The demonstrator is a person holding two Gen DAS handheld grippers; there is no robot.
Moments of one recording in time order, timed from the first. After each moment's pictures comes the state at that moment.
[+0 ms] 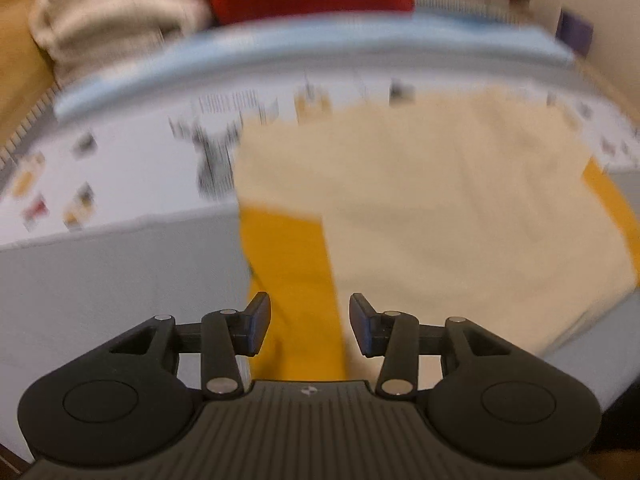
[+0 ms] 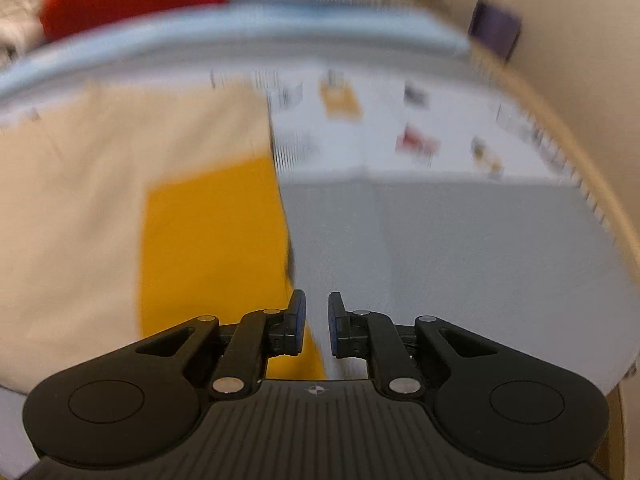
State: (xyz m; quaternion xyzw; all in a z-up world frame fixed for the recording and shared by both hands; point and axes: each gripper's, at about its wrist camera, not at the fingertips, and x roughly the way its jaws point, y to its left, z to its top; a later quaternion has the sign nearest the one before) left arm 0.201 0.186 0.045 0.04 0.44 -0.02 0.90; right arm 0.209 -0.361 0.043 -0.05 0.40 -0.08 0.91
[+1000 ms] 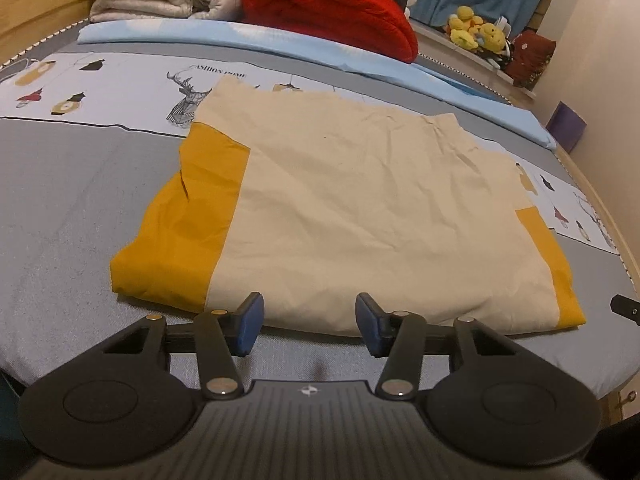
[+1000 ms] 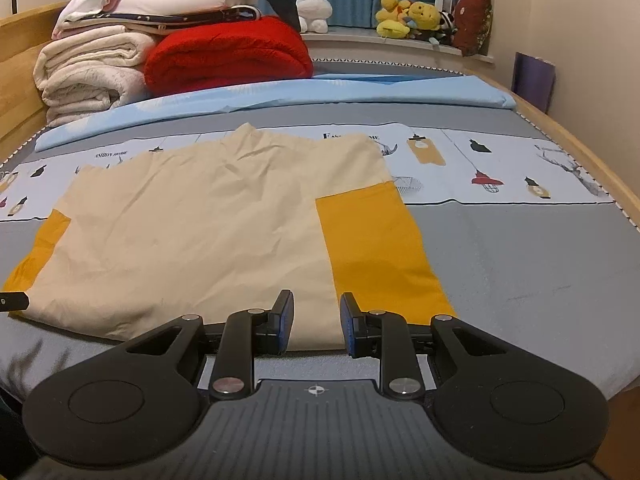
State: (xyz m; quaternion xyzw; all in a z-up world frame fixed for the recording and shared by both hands) left arm 0.113 0.134 -0.004 -0.12 0.41 -0.01 0.90; right arm 0.087 -0.271 0.049 0.00 0.33 0.01 0.94
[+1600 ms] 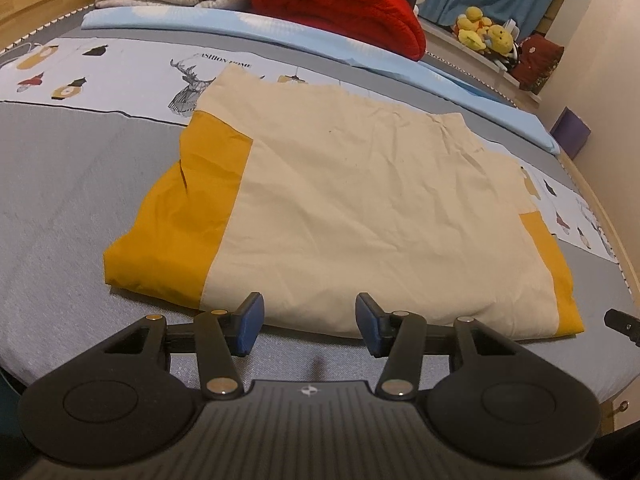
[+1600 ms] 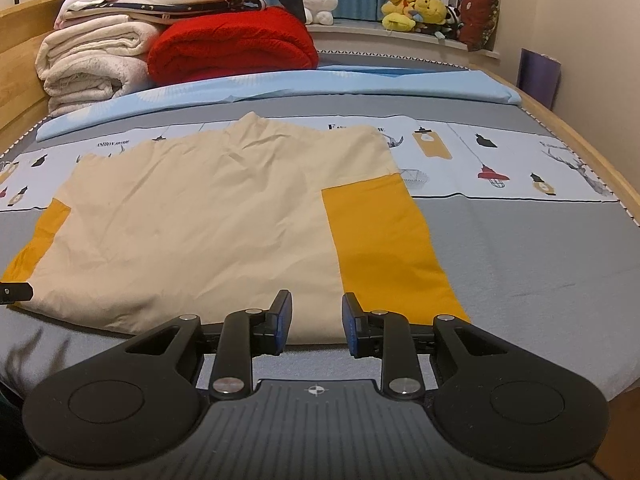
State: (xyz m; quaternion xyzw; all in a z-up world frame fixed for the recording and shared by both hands) left arm 0.117 0.133 -0.009 -0.14 0.42 0.00 0.90; right arm 0.091 -0.267 0.045 -0.01 0.35 0.02 0.94
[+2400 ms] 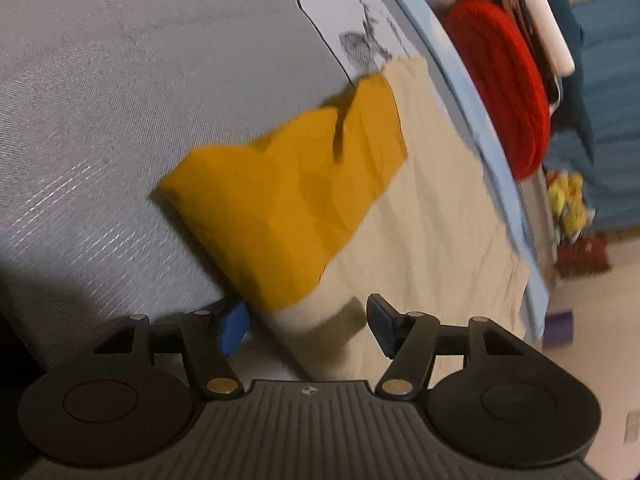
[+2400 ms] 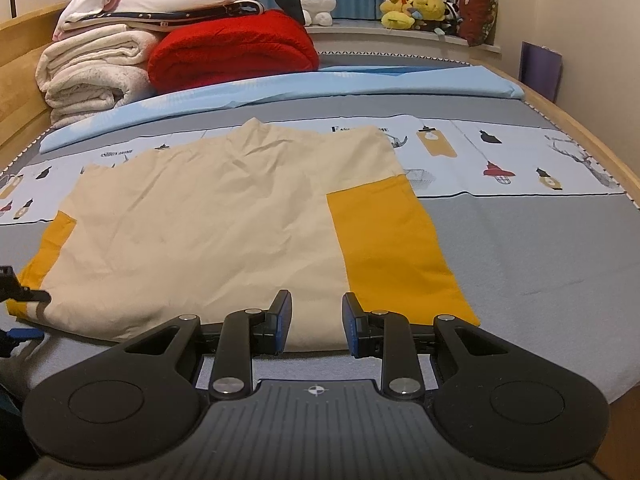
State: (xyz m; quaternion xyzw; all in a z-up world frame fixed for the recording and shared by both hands) left arm 0.138 0.228 -0.084 -0.49 0.41 0.11 0.76; right arm 0.096 -0.266 0.045 0.01 0.34 0.02 0.94
